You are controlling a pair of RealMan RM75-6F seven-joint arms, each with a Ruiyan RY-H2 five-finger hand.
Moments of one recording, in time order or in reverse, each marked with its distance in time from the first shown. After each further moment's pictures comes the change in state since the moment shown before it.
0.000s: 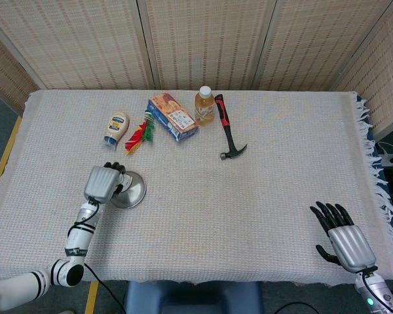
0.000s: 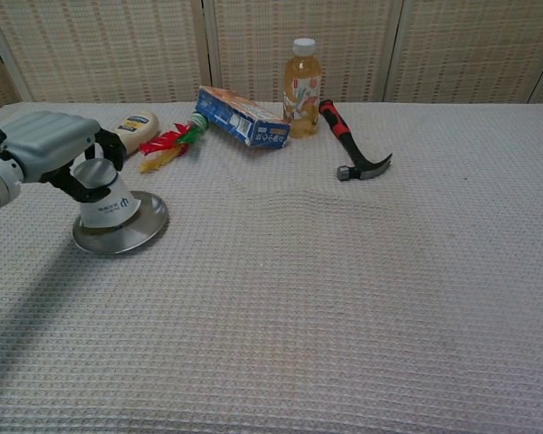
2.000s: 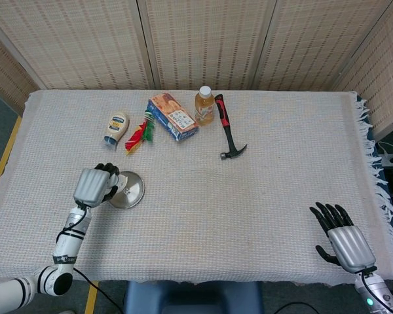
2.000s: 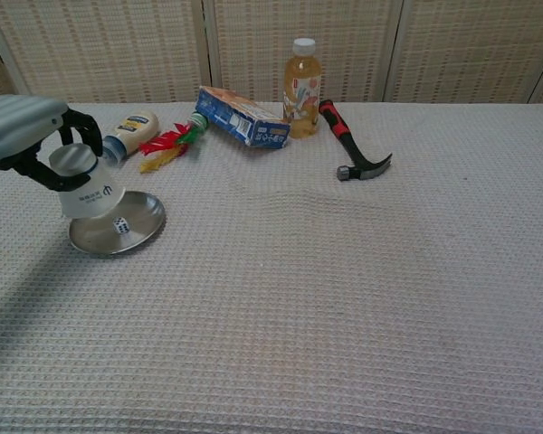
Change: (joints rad) left arm 0.064 0.122 0.045 -0.155 0.062 0.104 -0.083; right arm 0.000 0.000 -0.002 -0.006 0.004 -0.006 -0.010
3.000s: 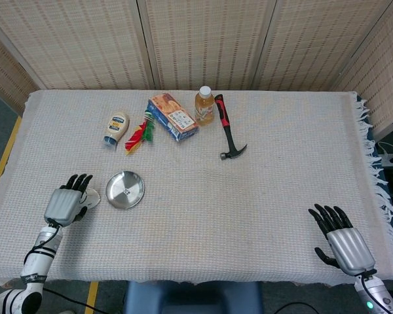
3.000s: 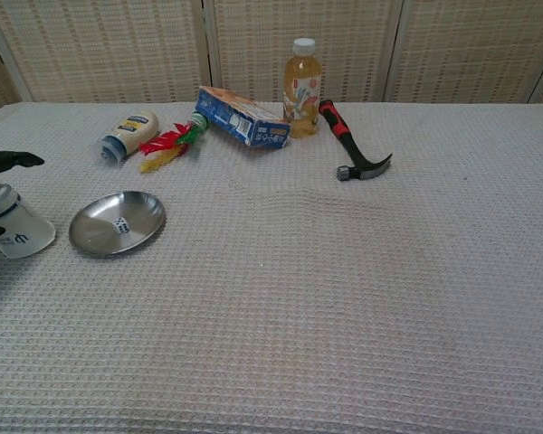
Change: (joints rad) left arm 0.121 0.141 0.090 -0.055 -0.021 -0.071 -0.040; right arm -0.009 0.003 -0.010 -0.012 -0.018 0.012 -0.011
